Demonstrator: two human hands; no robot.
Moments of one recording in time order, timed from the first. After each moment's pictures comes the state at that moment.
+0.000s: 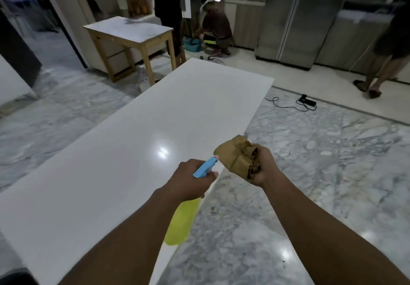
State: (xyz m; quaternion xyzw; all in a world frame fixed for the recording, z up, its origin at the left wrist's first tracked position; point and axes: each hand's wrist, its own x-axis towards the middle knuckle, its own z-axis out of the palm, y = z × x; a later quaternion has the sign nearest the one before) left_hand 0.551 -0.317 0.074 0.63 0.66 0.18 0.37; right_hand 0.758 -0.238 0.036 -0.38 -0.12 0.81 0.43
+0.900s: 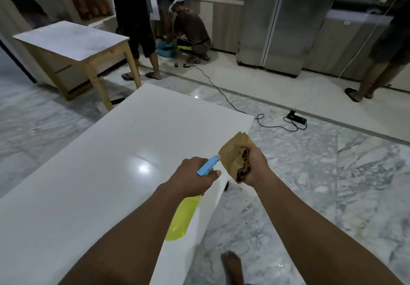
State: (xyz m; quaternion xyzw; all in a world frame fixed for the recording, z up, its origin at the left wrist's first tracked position) left_hand 0.712 0.177 0.037 0.65 0.63 0.13 0.40; right_hand 0.904 0.236 -0.012 -0.51 -0.10 0.72 0.46
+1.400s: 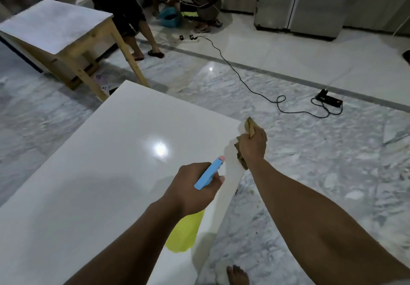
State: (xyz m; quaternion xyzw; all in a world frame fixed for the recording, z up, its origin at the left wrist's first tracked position) left_hand 0.796 0.371 0.004 0.62 0.66 0.16 0.39; right_hand 0.962 0.520 -0.152 -0.74 -0.40 0.38 0.38
